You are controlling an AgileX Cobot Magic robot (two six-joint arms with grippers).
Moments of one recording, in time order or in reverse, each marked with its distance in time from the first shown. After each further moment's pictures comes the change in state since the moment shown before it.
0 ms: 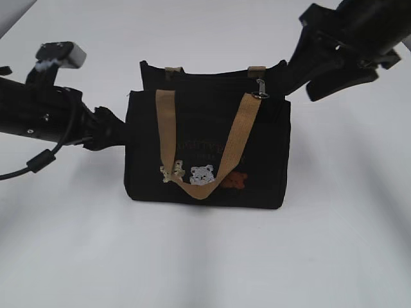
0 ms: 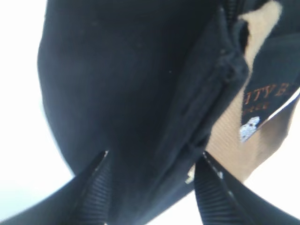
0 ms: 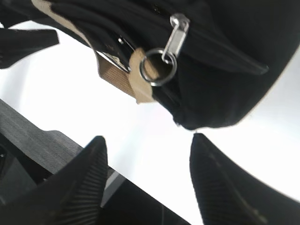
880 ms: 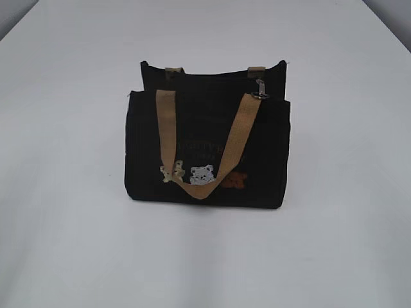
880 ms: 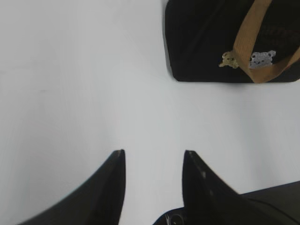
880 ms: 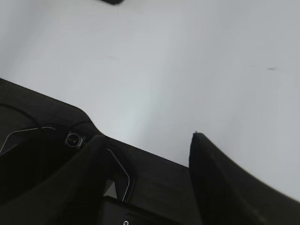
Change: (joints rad) left arm 0.000 -1.006 0.208 1.281 0.341 -1.687; right arm 0.230 -1.136 0.681 -0.661 0.086 0.357
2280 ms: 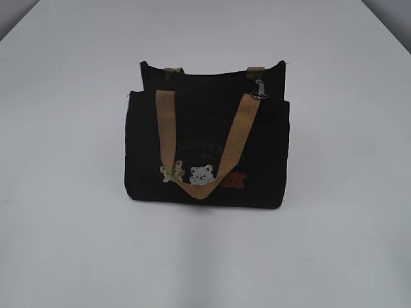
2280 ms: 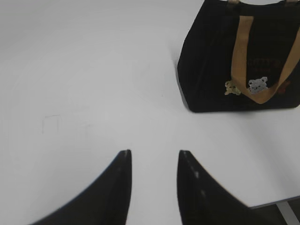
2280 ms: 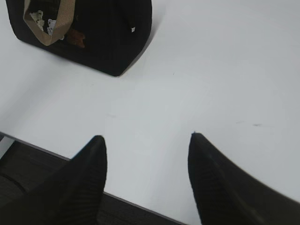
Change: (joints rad) left arm 0.004 -0.683 0.097 0.134 0.195 0.010; right arm -0.003 -0.544 0.206 -0.012 -0.111 -0.014
